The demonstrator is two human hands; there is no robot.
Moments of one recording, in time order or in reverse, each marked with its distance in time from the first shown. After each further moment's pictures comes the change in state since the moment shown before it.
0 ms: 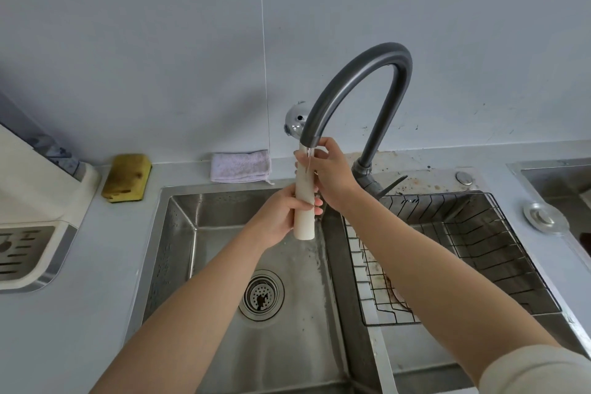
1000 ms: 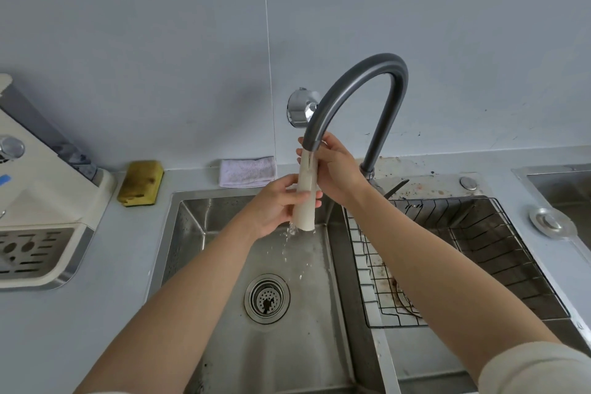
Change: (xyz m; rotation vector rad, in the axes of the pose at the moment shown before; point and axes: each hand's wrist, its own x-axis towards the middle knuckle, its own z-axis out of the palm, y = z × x) left_hand -0.013 0.024 -0.008 0.085 -0.007 0.034; right_hand -0.003 -0.016 -0.003 0.334 -0.207 -0.049
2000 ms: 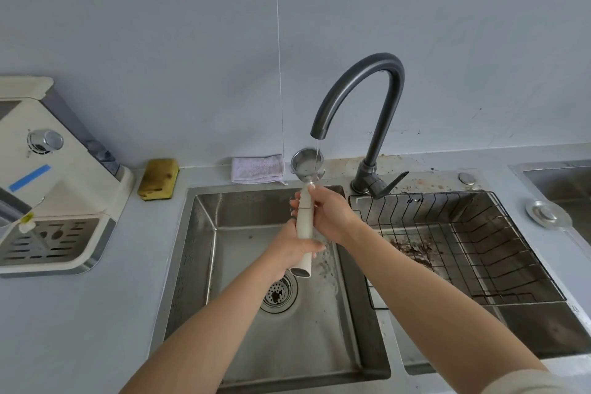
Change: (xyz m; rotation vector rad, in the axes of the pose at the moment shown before) left_hand -0.052 -0.063 0.024 0.320 0.223 -0.144; right_hand -0.052 0.061 -0.002 0.082 0.096 0.292
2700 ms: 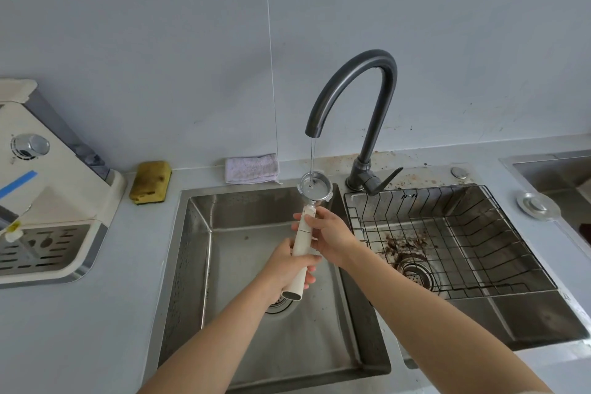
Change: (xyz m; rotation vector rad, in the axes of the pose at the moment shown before) left_hand -0.010 -0.029 0.003 -0.094 -0.006 -0.119; right_hand -0.014 0.031 -0.020 -0.144 0.091 0.031
